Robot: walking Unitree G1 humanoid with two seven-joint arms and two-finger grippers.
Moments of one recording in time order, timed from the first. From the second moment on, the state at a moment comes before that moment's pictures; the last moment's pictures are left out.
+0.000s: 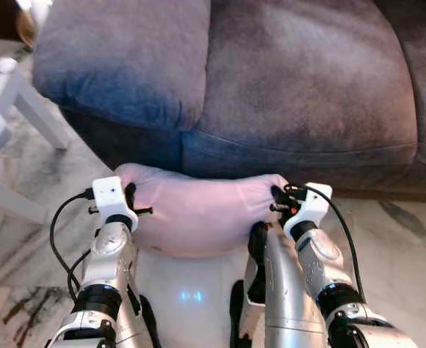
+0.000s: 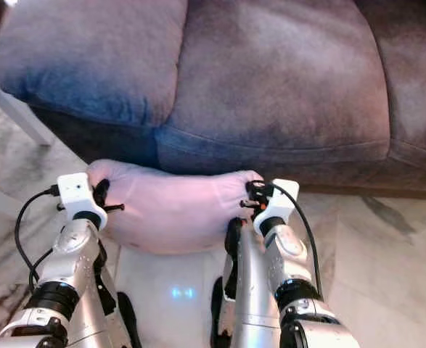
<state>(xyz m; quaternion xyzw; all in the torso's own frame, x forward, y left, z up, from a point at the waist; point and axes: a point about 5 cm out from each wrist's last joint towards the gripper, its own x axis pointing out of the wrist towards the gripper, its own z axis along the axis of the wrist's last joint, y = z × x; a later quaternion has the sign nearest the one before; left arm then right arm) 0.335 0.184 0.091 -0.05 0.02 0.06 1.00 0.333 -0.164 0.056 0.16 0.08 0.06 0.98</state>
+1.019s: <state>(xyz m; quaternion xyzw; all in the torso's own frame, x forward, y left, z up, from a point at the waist) 0.314 0.186 0.065 0.01 0.02 0.05 1.00 0.314 -0.162 0.041 0.09 0.08 0.04 0.99</state>
